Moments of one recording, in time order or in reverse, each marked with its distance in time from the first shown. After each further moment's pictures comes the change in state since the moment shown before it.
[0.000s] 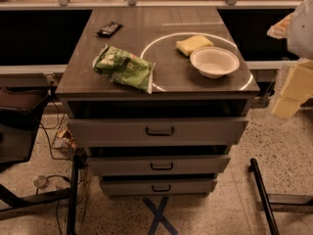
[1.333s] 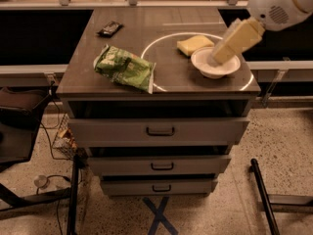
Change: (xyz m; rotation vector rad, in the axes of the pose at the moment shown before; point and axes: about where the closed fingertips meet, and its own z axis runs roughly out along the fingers) arm -0.089 -0.104 0.015 0.214 -0.436 0.135
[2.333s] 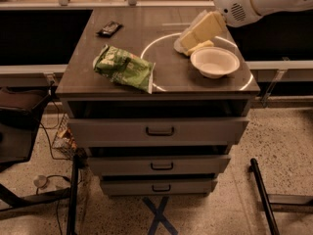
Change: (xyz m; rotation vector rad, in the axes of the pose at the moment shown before) arm -0.050 -0.016 0.059 -0.040 -0.228 0.076
